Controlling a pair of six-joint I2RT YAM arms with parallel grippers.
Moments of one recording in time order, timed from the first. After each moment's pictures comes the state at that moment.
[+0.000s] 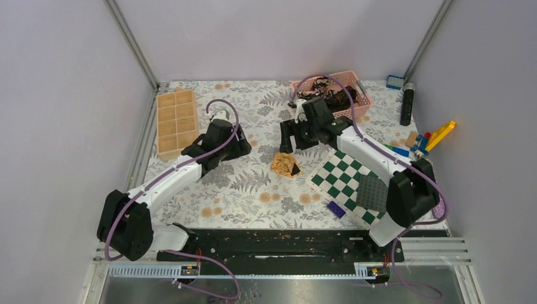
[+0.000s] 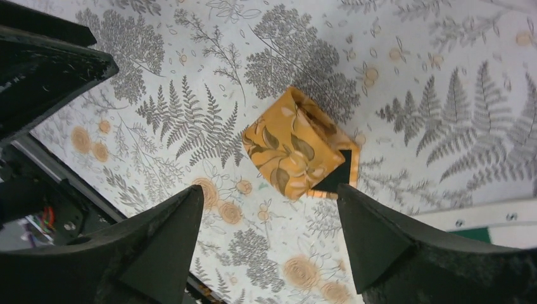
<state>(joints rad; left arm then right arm) -0.51 1.31 0.89 -0.28 -0.11 -0.68 0.56 1.59 1.25 -0.52 -0.23 0.30</state>
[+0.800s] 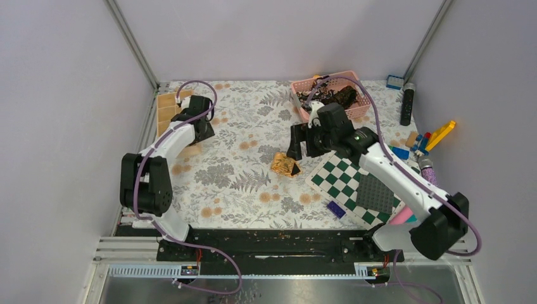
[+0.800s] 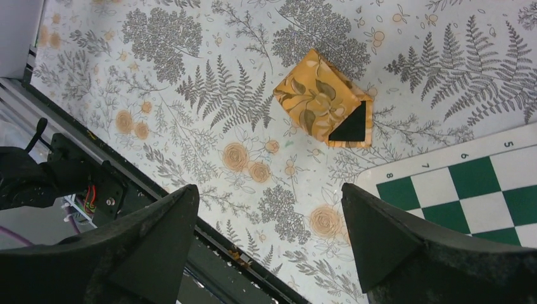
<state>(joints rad) -0.16 1.64 1.21 -0.54 -0.38 -0.55 0.60 1.37 1.22 -0.63 -0.20 0.33</state>
